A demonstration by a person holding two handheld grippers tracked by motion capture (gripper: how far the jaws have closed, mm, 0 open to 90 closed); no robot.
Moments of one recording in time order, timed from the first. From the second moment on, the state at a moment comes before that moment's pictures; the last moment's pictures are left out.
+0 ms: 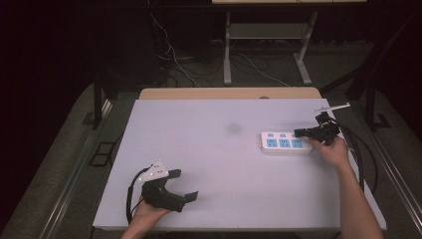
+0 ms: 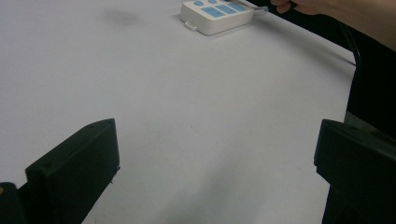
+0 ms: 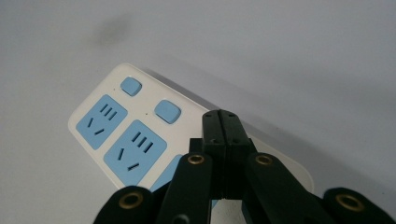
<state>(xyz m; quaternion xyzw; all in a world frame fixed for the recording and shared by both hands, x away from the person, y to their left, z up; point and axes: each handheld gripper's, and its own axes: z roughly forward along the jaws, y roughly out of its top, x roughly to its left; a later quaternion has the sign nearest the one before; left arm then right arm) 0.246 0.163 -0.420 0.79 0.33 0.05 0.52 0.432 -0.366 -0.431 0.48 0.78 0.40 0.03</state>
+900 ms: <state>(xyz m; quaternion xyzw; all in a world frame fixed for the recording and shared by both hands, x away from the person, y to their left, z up) 0.245 0.159 -0.419 0.79 0.32 0.05 0.52 0.436 -0.341 -0.416 0.47 0.83 0.29 0.09</state>
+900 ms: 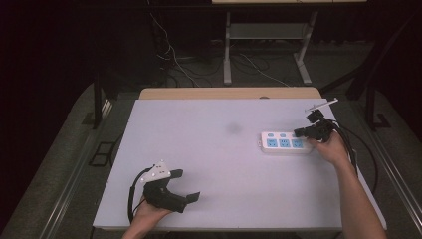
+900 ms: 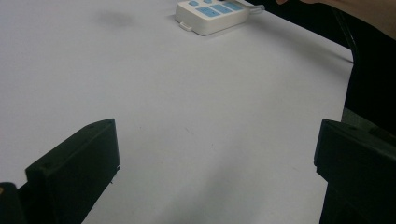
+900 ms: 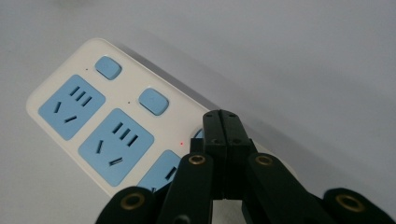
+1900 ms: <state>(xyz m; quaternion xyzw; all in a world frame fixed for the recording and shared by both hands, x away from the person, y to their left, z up) 0.247 0.161 -0.420 0.79 0.33 0.05 0.52 0.424 -0.338 -0.398 0.48 0.81 0.33 0.08</state>
